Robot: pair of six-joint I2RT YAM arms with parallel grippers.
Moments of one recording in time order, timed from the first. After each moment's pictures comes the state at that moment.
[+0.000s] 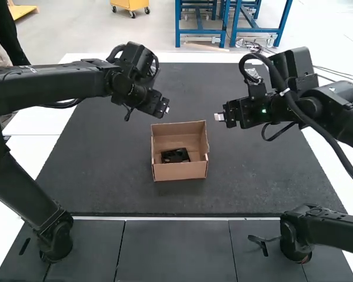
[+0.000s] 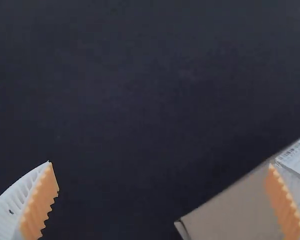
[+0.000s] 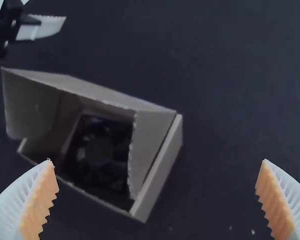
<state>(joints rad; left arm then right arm) -0.57 1.47 1.18 -0.50 -0.22 -0.04 0.51 0.89 0.91 -0.67 -0.12 0.02</state>
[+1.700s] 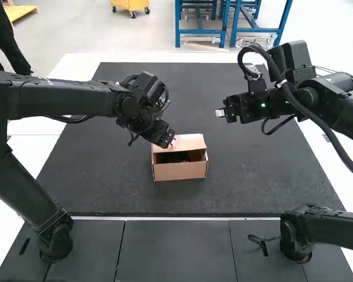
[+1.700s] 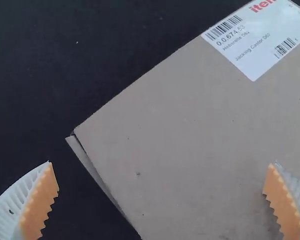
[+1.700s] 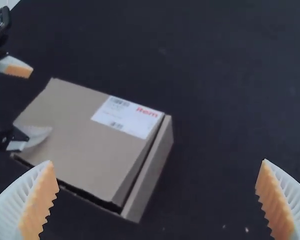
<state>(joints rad) -0.66 1.49 1.02 -0.52 -0.10 -0.08 0.48 0.95 0.96 -0.69 -0.12 0.02</state>
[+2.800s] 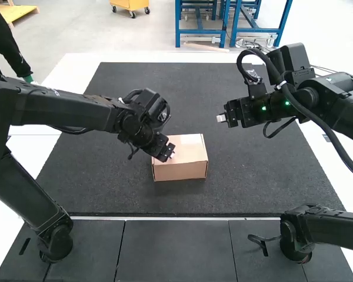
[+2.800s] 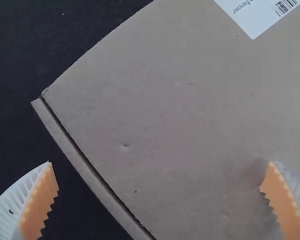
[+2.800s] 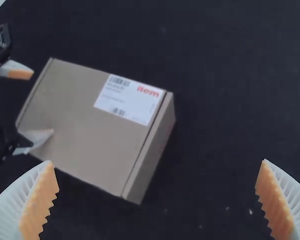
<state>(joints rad) -0.71 1.49 0.89 -0.42 -0.16 -0.08 0.48 0.95 0.96 -0.75 -0.13 0.02</state>
